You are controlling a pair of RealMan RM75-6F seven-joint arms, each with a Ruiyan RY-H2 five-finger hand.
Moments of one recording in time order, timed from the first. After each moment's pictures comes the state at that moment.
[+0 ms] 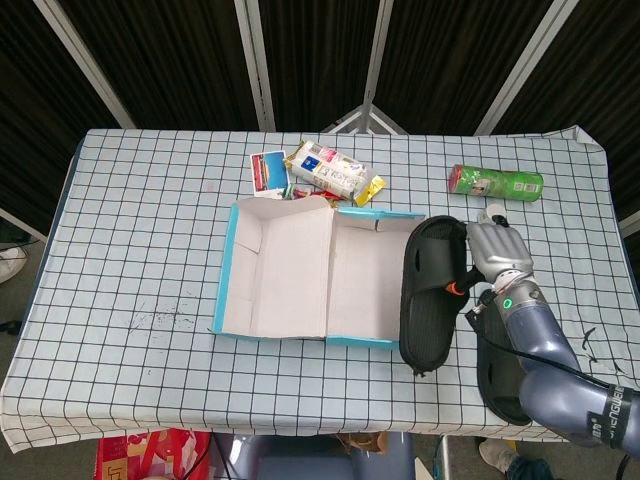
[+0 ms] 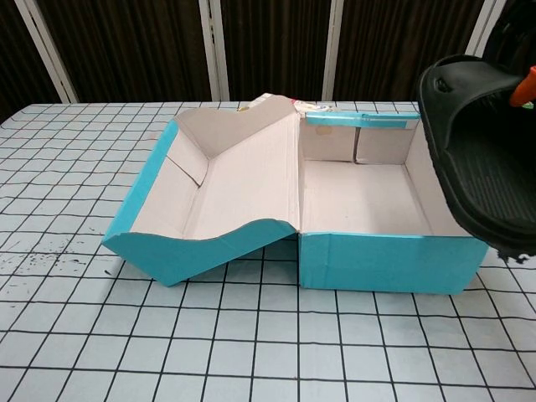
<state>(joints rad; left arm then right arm) -0.03 -0.98 -0.15 -1.65 1.19 1.41 -0.07 1.21 -0.75 0.08 -2.11 0.01 0.91 -0.52</state>
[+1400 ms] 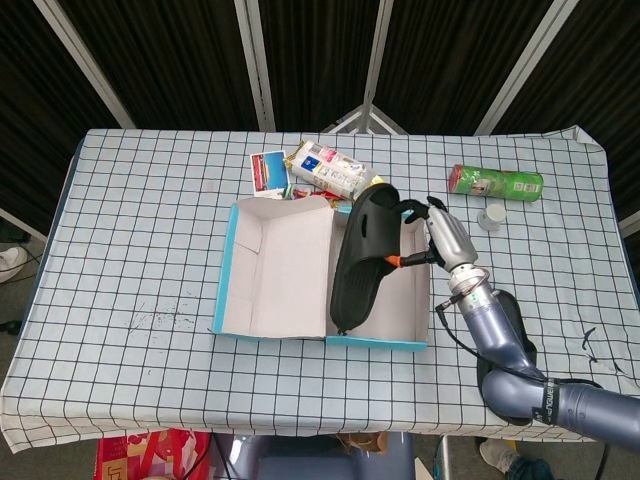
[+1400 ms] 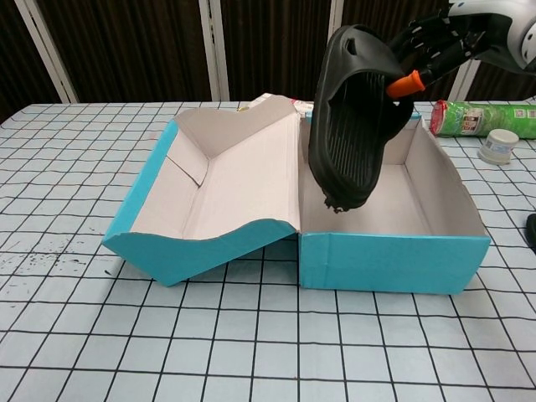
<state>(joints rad) -0.03 -1.15 -0.19 -1.40 1.45 1.70 -0.27 0.81 -1.26 0.30 -1.68 -0.81 0.98 0.17</state>
